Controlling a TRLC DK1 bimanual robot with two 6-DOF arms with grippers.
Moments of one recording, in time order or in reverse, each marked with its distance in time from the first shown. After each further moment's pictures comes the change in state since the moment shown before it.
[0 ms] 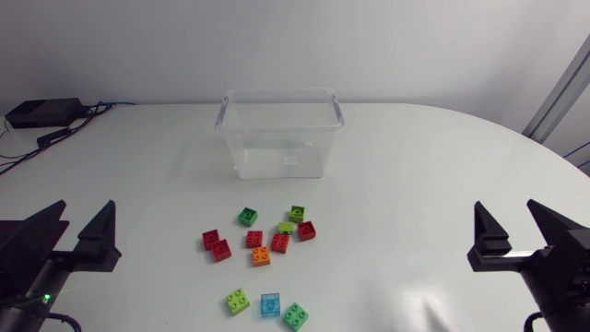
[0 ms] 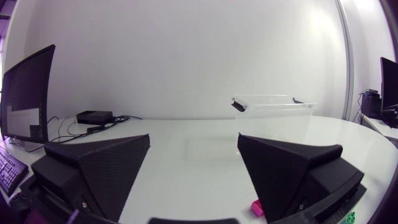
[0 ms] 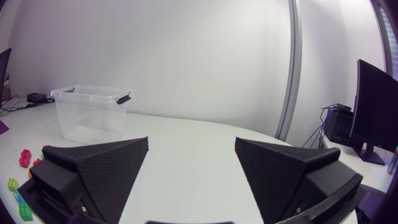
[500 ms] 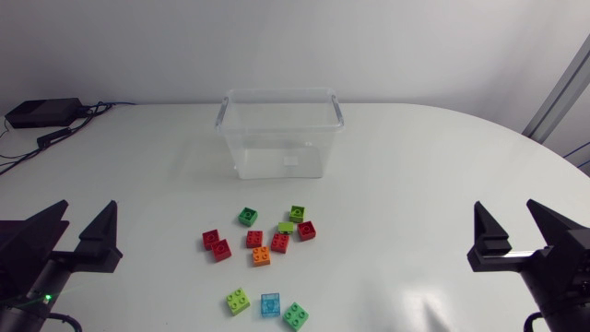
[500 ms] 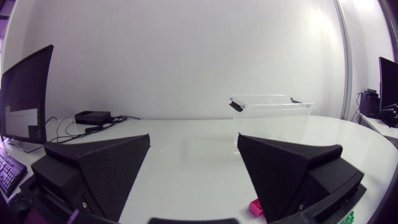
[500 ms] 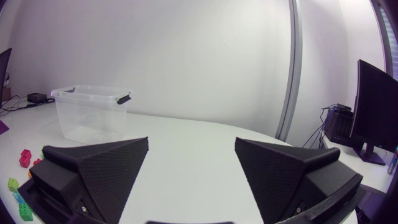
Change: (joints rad) left arm -0.011 -0.001 0.000 0.000 0.000 0.000; right arm 0.005 -0.001 0.000 0.000 0.000 0.000
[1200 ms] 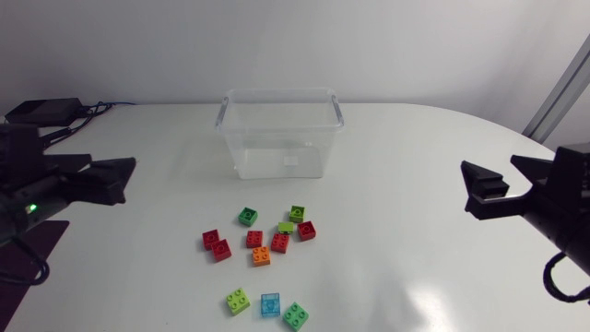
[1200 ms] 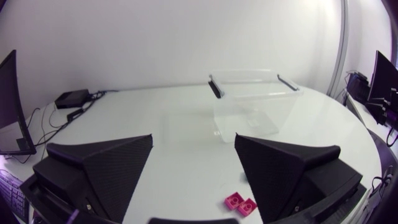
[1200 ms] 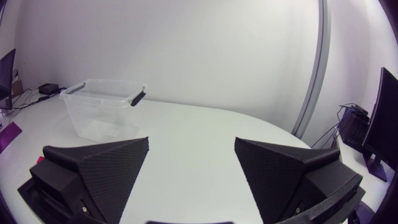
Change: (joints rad) left arm -0.125 0.689 0.566 -0.259 0.000 -0.007; right arm 0.102 0.556 0.380 -0.032 0.005 0.012
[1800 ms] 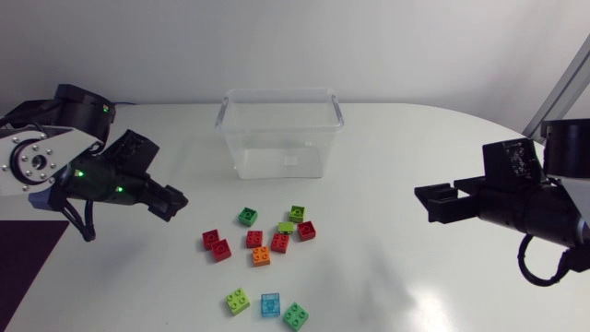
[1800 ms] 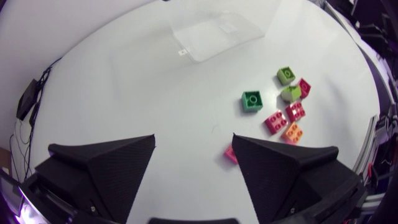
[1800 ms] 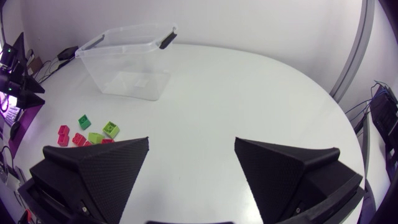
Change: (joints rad) left arm -0.014 0.621 0.240 -0.201 0.138 0.338; right arm 0.087 0.325 0.162 -0.235 -0.095 0.058
